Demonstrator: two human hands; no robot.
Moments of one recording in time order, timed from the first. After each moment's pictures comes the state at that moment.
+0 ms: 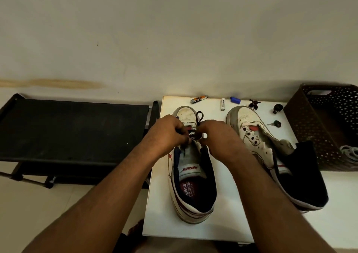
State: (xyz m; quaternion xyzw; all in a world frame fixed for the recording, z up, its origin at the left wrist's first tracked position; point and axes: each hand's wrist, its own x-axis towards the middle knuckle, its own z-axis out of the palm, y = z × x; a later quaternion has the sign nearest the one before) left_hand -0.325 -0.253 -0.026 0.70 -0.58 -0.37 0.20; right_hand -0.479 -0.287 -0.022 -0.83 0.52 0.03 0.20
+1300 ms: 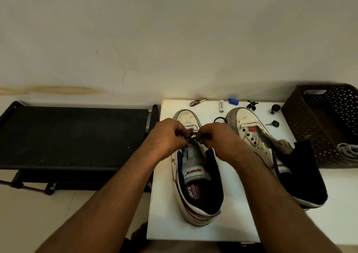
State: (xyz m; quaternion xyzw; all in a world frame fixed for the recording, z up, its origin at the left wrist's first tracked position) left_hand -0.326 -0.248 -0.017 0.69 -0.59 -0.37 0.21; right_hand -0.487 -0.287 -0.012 -0.80 0.53 -0.02 0.29
